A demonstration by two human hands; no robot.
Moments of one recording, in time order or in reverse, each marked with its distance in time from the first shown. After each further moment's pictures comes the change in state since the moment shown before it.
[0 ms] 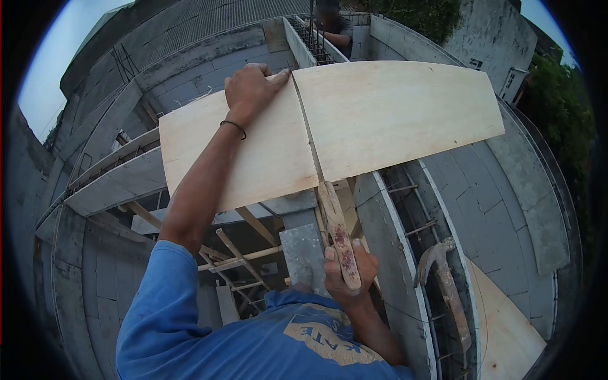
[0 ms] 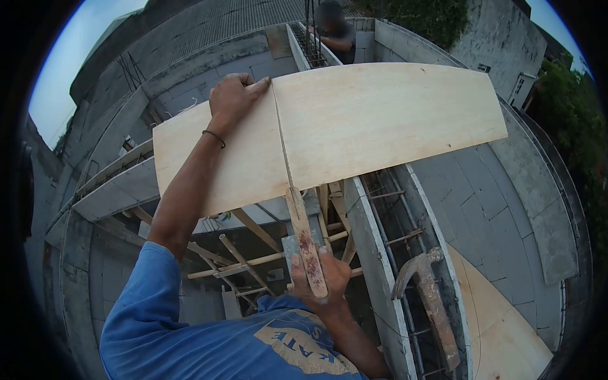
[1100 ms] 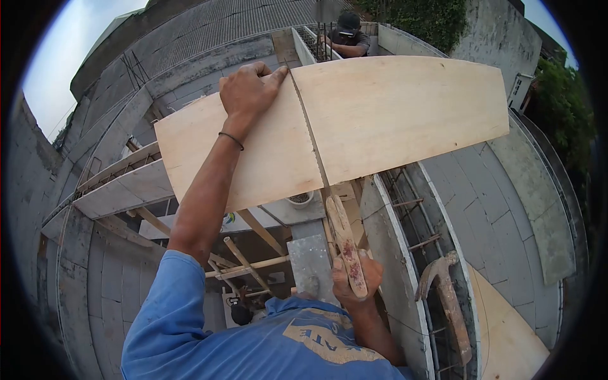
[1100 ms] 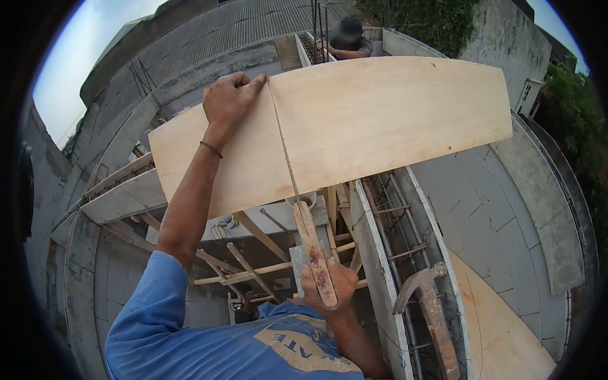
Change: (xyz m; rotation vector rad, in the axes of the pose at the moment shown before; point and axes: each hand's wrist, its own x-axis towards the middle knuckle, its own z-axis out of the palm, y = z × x) left_hand -0.004 0.010 -0.031 0.005 0.244 0.127; right_hand -0.004 0.025 0.005 -0.037 0.025 -0.029
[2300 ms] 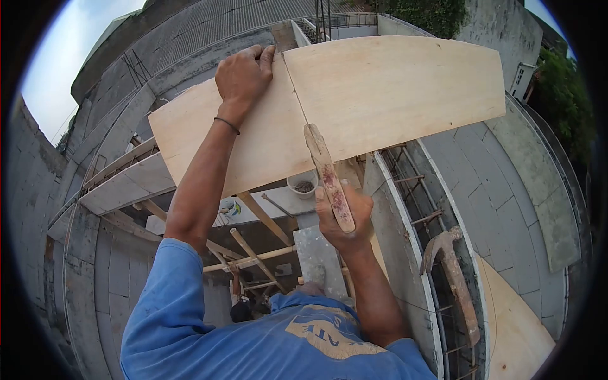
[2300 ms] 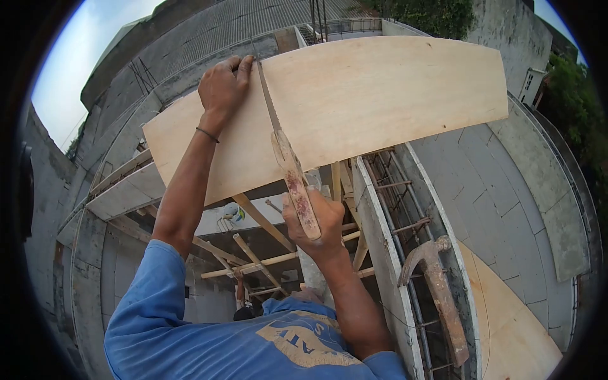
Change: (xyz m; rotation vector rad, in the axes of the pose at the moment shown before) left_hand -0.005 0.002 -0.017 0.089 0.149 0.123; right_hand 0.066 0.004 0.035 0.150 0.083 -0.083
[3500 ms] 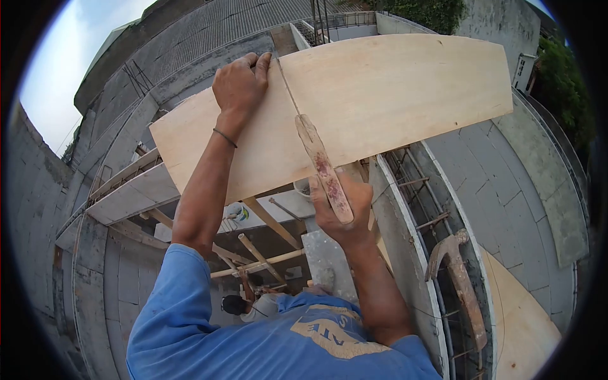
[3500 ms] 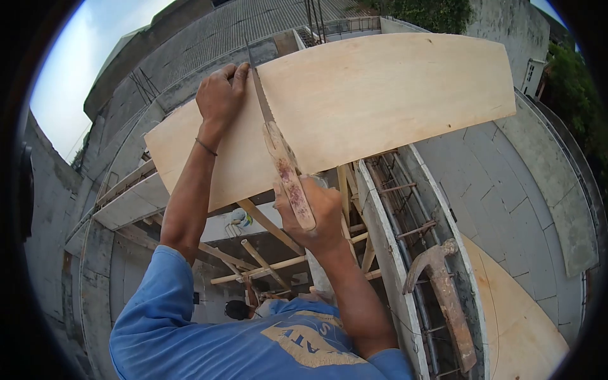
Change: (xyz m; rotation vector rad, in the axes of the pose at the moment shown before) left_hand 0.004 -0.008 0.013 -0.031 0.018 0.016; right_hand 0.014 -0.002 0.001 0.056 -0.055 0.111
